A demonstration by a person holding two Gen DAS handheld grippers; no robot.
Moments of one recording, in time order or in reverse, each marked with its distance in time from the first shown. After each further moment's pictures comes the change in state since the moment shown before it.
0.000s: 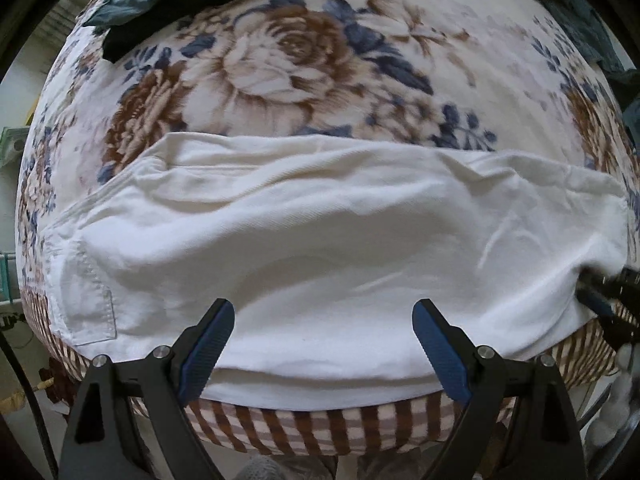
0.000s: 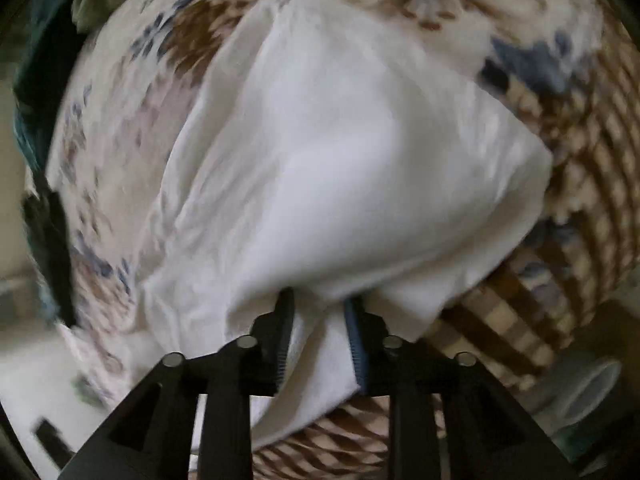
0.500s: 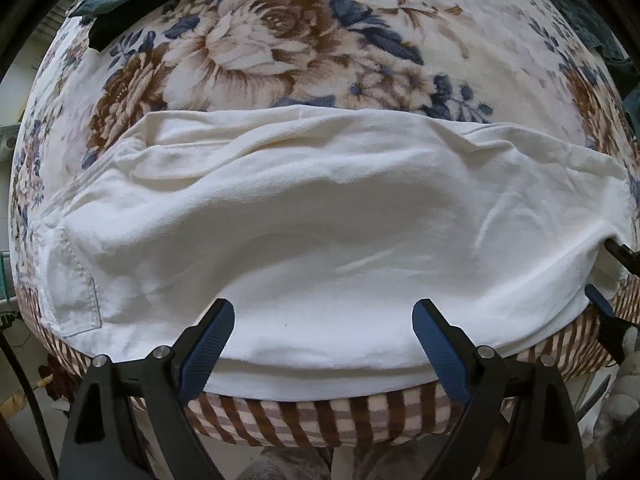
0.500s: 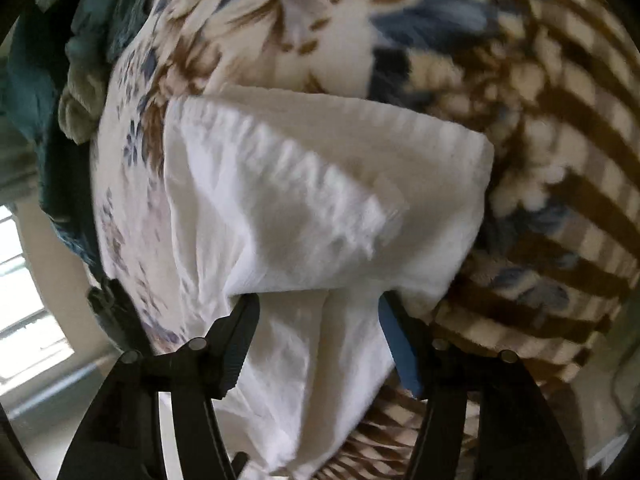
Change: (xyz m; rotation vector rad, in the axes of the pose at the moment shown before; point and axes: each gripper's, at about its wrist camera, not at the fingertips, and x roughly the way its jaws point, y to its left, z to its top) left arm 0.018 -0.010 -0.006 0.004 0.053 -0.016; right arm -0.002 -0.068 0.021 0.286 -0.040 0.256
